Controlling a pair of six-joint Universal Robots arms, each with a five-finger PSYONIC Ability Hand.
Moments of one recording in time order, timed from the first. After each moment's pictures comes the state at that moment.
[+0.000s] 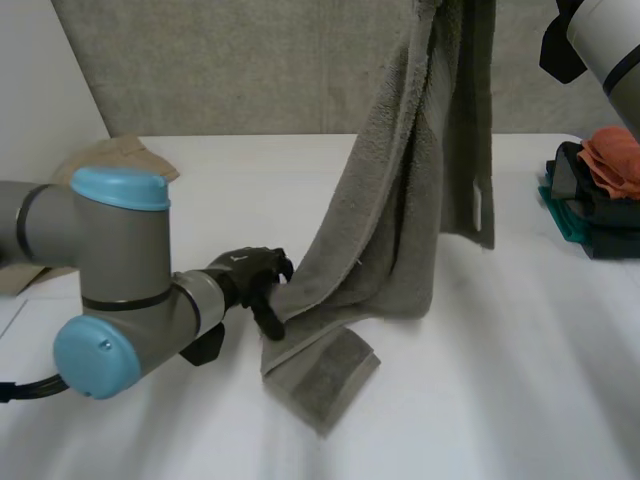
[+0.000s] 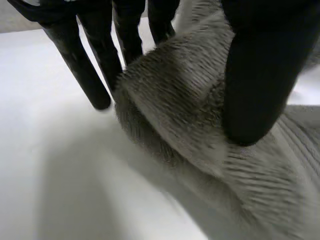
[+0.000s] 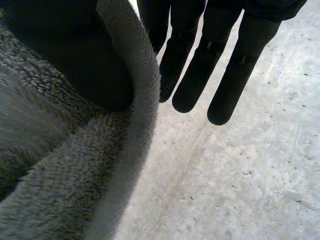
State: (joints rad) left arm 4.20 -2.15 -1.33 2.93 -1.44 3.07; right arm 1.95 -1.39 1.08 -0.17 1.26 3.11; left_hand 0.44 0.42 0.40 0.41 0.24; right_hand 1.13 1.17 1.18 1.19 1.00
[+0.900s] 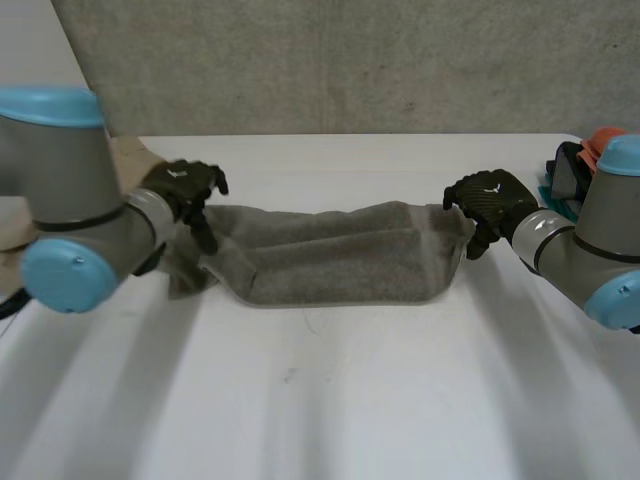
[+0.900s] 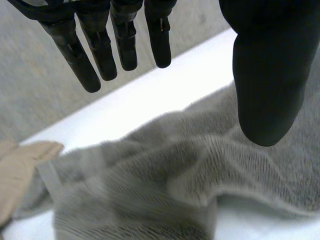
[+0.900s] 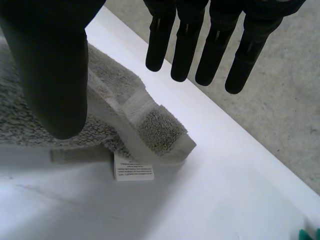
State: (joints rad) left arm 4.34 -2.17 -1.08 2.91 -1.56 3.36; right arm 1.79 -0.87 1.18 -0.03 1.23 2.69; left_hand 0.41 0.37 0.38 0.37 0.19; right_hand 0.57 0.57 0.57 0.57 0.37
